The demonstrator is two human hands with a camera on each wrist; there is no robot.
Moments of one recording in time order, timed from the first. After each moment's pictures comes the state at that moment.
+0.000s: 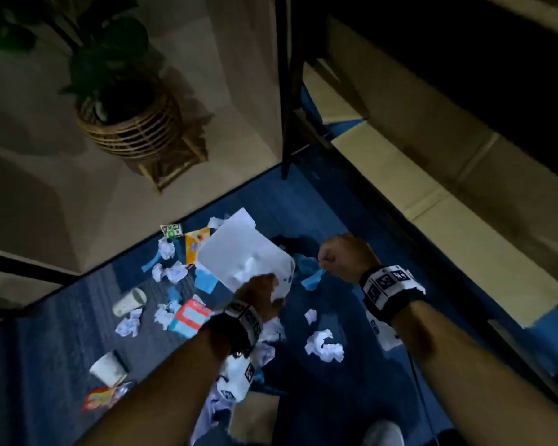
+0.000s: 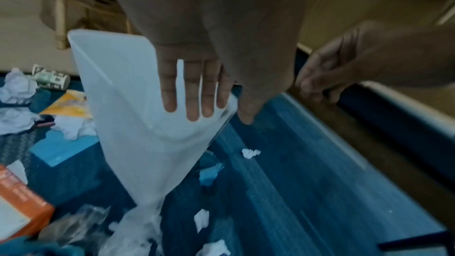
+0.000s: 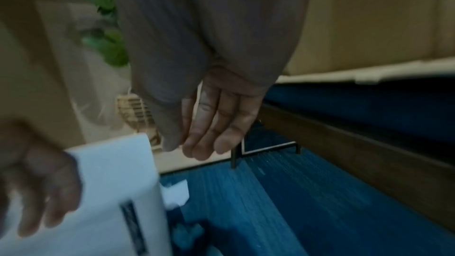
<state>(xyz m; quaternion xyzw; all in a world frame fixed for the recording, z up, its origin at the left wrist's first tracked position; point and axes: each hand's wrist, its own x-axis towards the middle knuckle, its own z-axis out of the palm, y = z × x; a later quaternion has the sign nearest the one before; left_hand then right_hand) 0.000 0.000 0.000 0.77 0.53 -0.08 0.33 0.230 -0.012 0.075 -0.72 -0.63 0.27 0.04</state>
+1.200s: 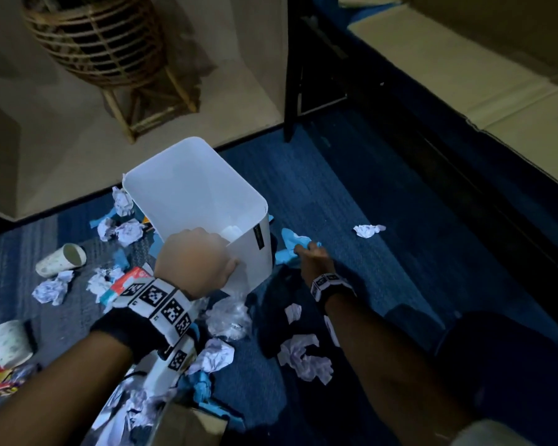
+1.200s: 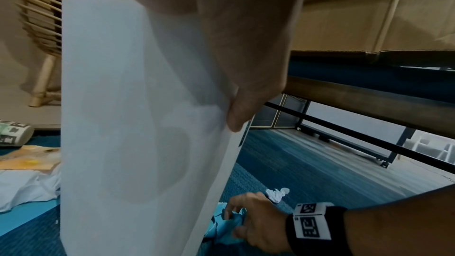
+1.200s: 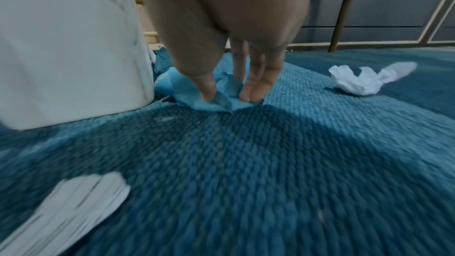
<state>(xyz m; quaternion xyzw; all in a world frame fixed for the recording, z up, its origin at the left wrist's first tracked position) 0.004 -0.010 -0.082 0.84 0.53 -0.09 -0.01 0.230 0.014 -0.339 -0.71 -0.68 0.17 -0.03</state>
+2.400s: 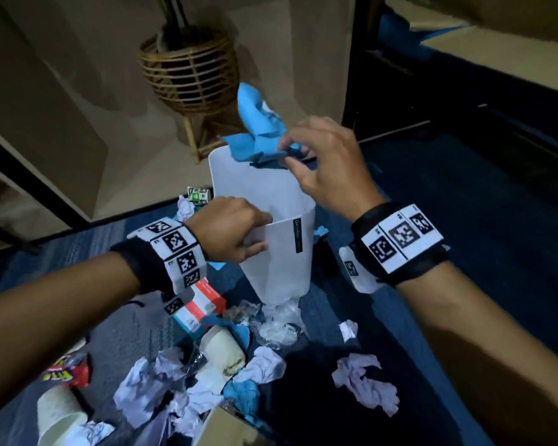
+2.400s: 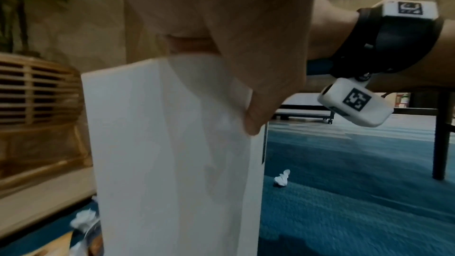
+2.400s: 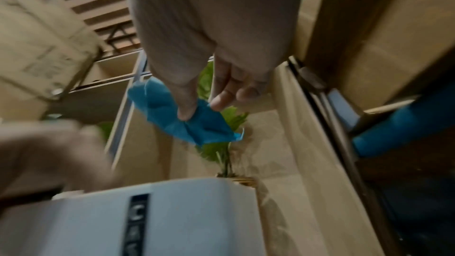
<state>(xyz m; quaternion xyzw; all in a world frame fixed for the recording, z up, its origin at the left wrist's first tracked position) -0.075 0.010 -0.072 0.94 0.34 -0.02 -0.03 0.133 0.023 -0.057 -0.43 -0.76 0.03 0.48</state>
